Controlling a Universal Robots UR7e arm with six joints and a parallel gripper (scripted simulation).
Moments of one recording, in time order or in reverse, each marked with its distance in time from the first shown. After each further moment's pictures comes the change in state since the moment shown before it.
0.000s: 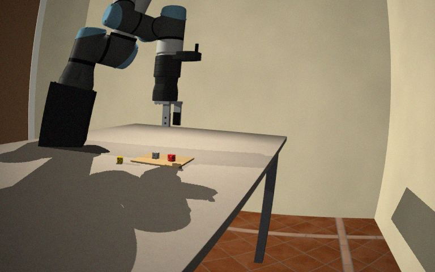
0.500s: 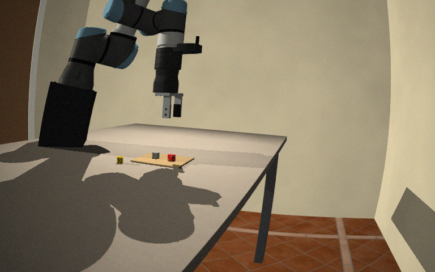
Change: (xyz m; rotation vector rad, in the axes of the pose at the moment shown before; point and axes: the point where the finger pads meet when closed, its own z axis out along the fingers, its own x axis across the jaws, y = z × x) arm 0.000 0.000 -0.022 0.000 0.000 0.000
